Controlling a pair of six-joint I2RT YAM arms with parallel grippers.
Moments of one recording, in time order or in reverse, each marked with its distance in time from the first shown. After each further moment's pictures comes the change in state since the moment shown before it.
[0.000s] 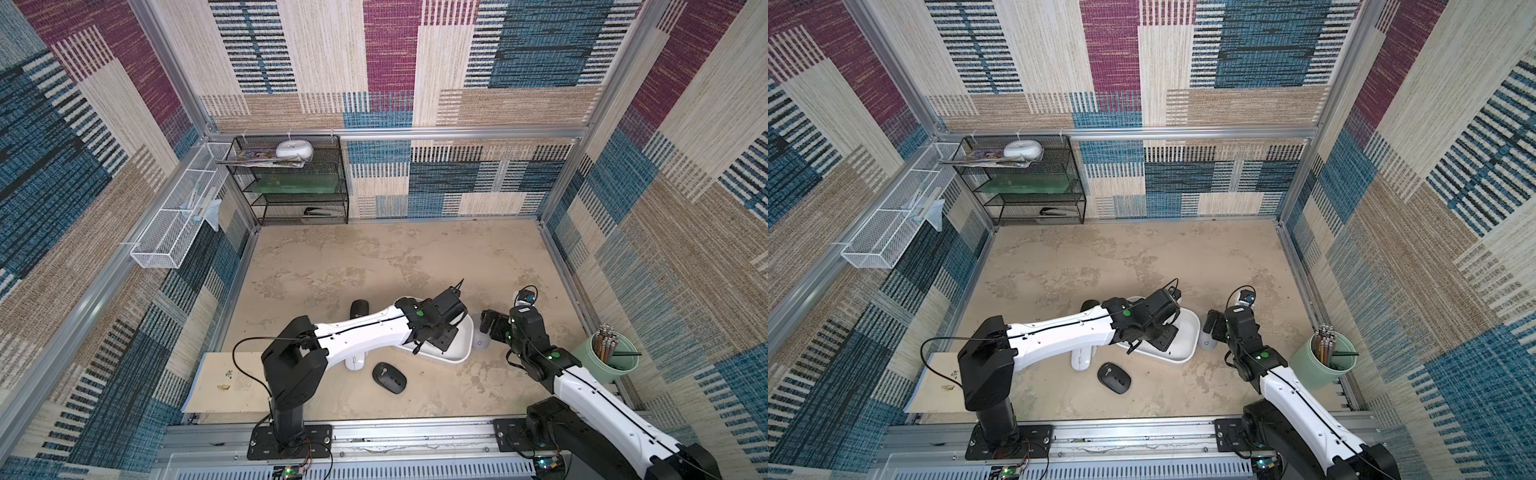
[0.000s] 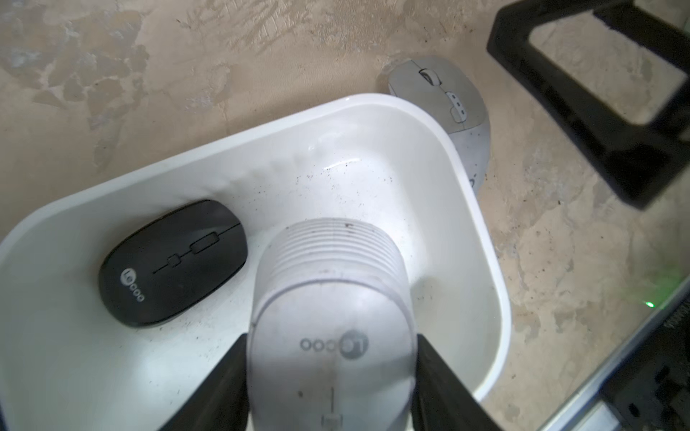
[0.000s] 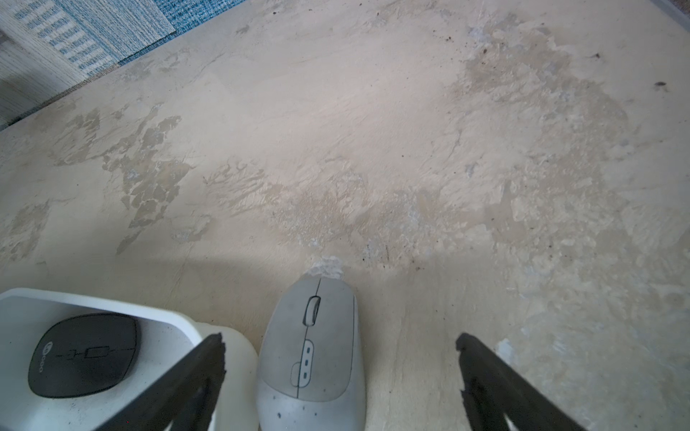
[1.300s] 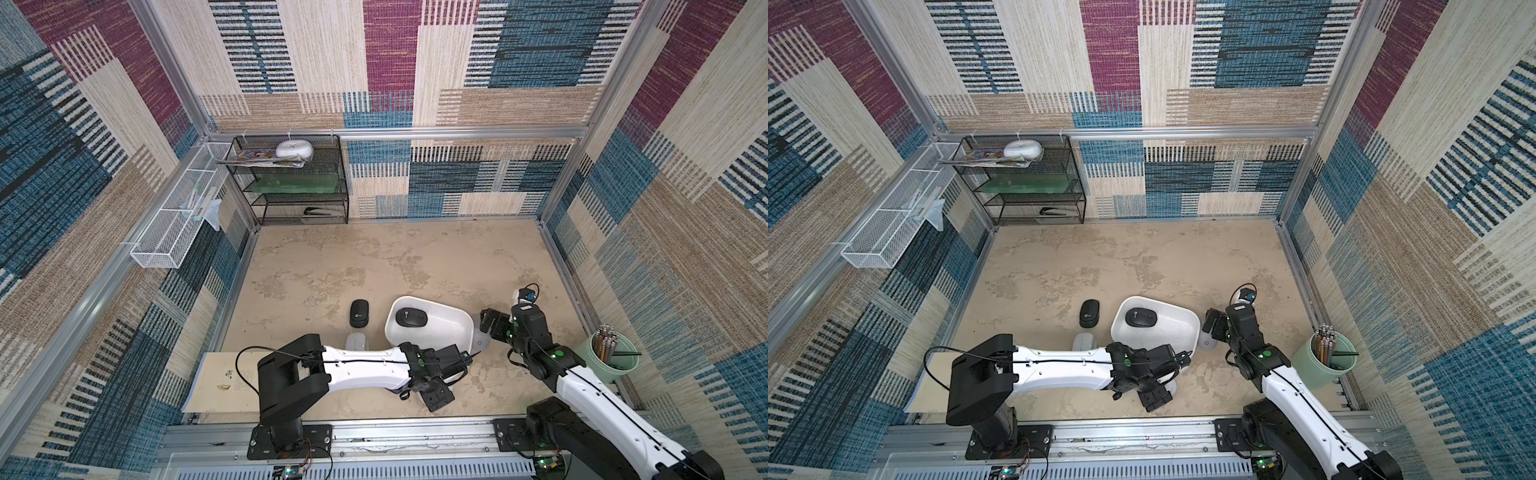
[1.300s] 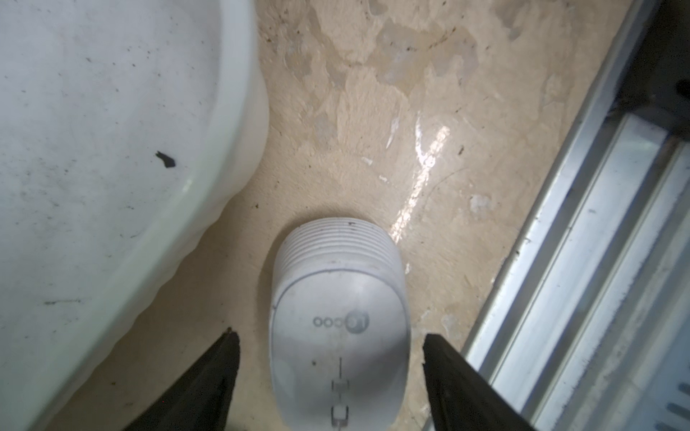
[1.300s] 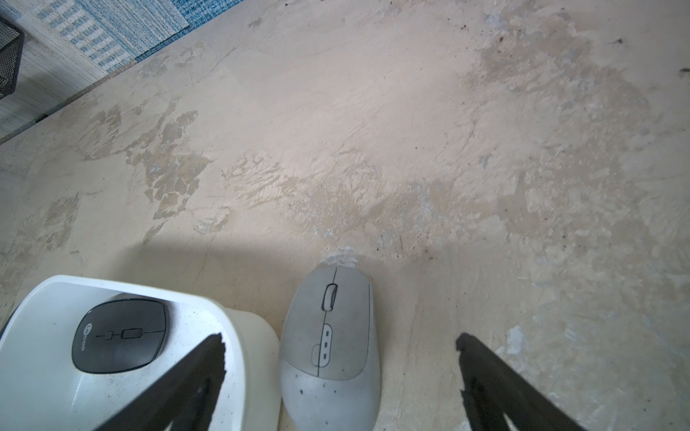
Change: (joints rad) left arm -0.204 -0.030 -0.272 0.095 0.103 0.242; right arm 0.000 -0.023 0.047 -0.082 -0.052 0.018
